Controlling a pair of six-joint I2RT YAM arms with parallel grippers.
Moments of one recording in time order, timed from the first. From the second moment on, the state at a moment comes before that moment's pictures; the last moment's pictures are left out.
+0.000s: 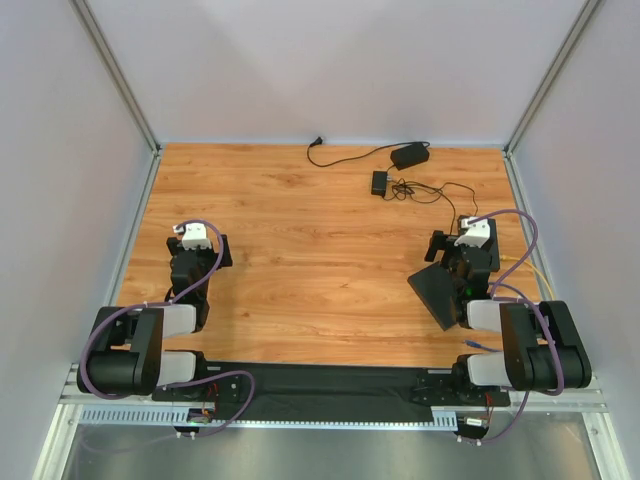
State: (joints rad) left arm -0.04 1.30 0.17 0.95 -0.13 0.00; right arm 0.05 1.35 0.22 0.91 0.13 0.09
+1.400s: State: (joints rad) left arm -0.04 0.79 0.66 -0.11 0.14 -0.40; right arm -0.03 1.07 0.68 -0.35 0.23 0.55
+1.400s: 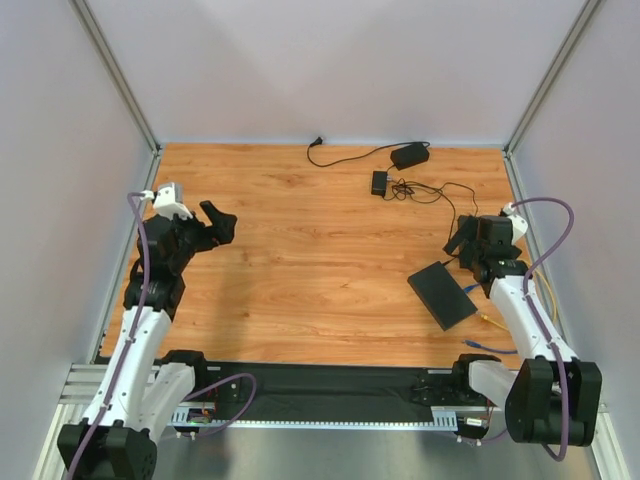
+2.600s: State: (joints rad) left arm -0.37 0.94 0.74 -0.40 0.43 -0.49; right arm 0.01 1.20 0.55 -0.42 -0.15 0.69
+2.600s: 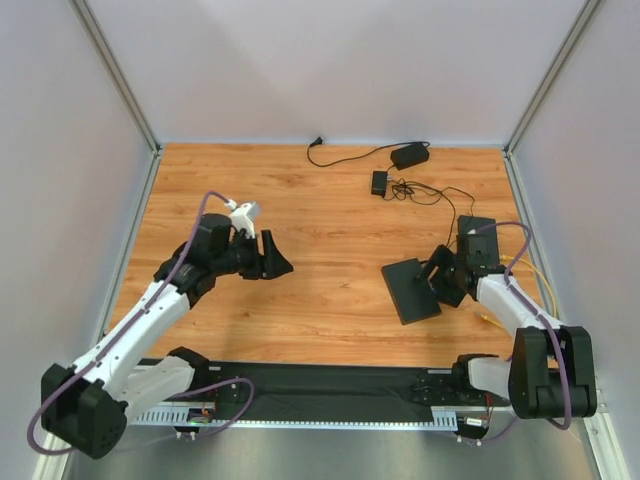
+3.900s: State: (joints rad) left arm -0.99 2.07 1.63 -0.42 0.19 -0.52; right arm -0.24 1.06 0.41 -0.25 -0.43 0.74
